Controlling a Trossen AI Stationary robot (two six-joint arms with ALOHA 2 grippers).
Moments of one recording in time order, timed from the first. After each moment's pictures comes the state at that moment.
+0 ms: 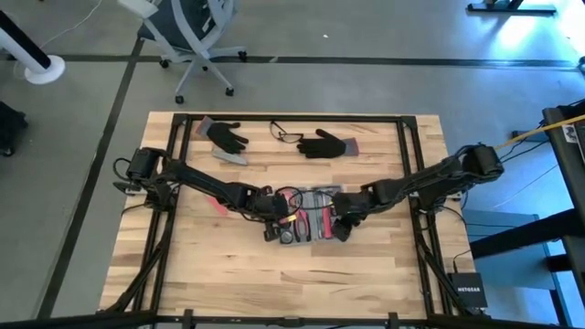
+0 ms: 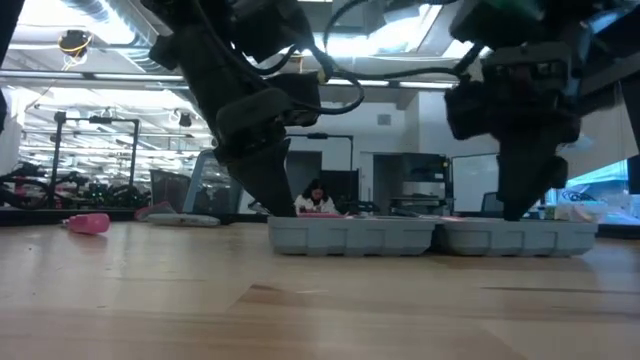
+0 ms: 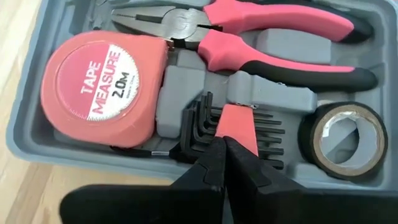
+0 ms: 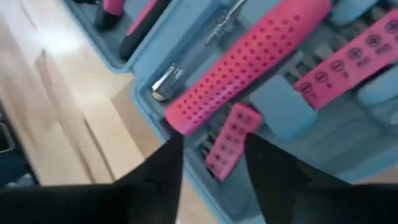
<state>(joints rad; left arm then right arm) -0.13 1.83 1.02 -0.25 -0.14 -0.38 0.19 1.48 0.71 -0.33 -0.19 0.88</state>
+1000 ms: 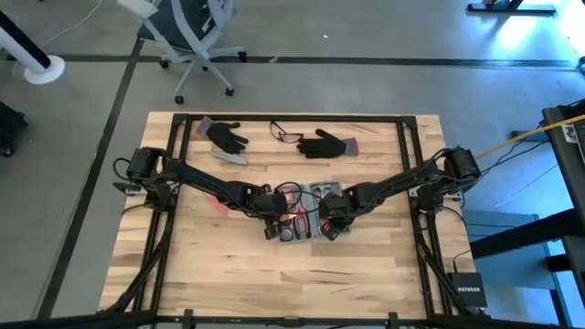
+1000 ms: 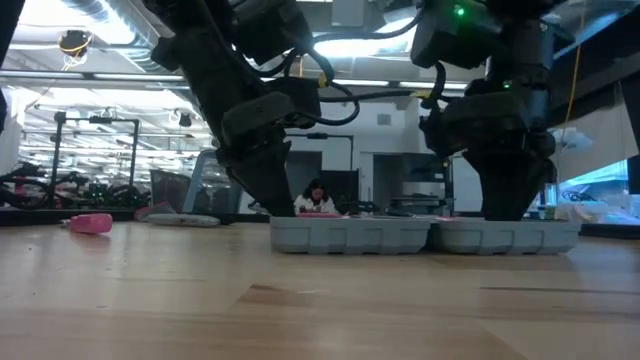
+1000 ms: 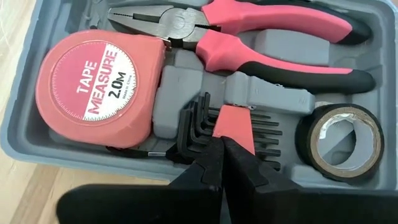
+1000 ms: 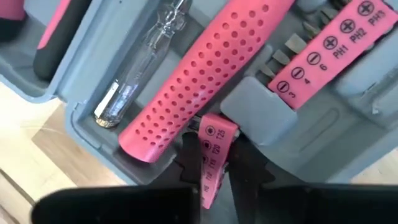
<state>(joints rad) -0.12 1.83 1.02 -0.25 -0.14 -0.39 0.18 1.71 0.93 -0.58 -0.07 0.93</state>
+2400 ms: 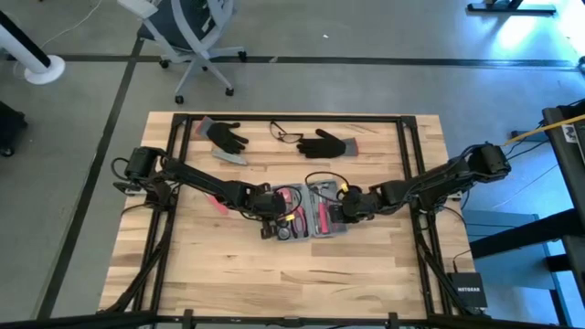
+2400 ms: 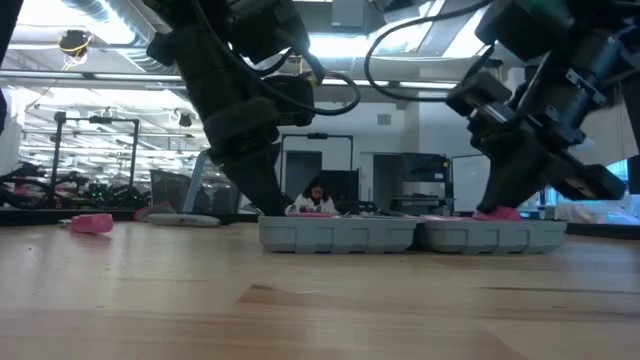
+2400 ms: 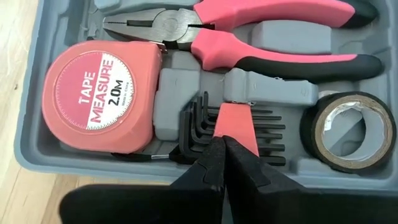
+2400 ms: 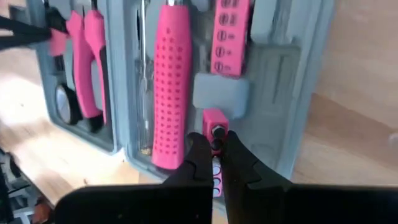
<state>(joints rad) -0.13 1.81 1.02 -0.30 -0.17 -0.31 0.22 1.40 0.57 -0.17 0.02 1.57</state>
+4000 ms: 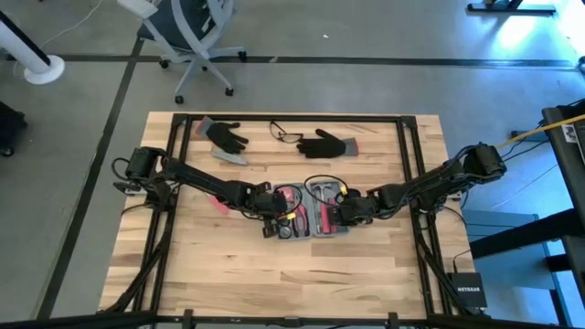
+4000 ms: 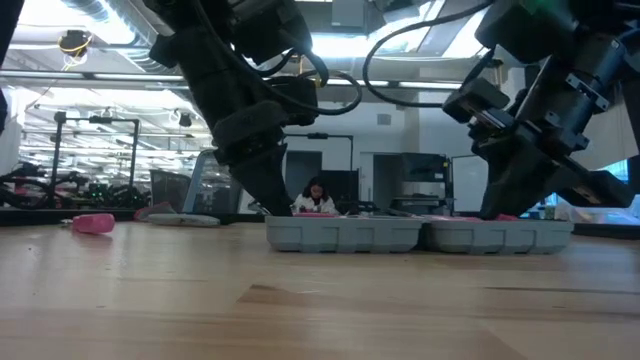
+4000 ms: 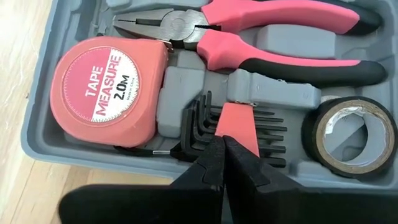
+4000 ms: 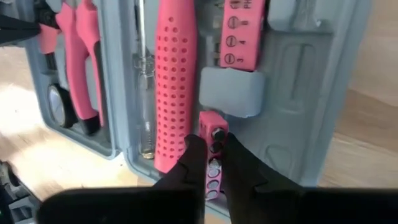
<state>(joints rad) -0.12 1.81 1.02 -0.27 -0.19 -0.31 0.24 1.45 0.58 -0.15 0.02 1.63</state>
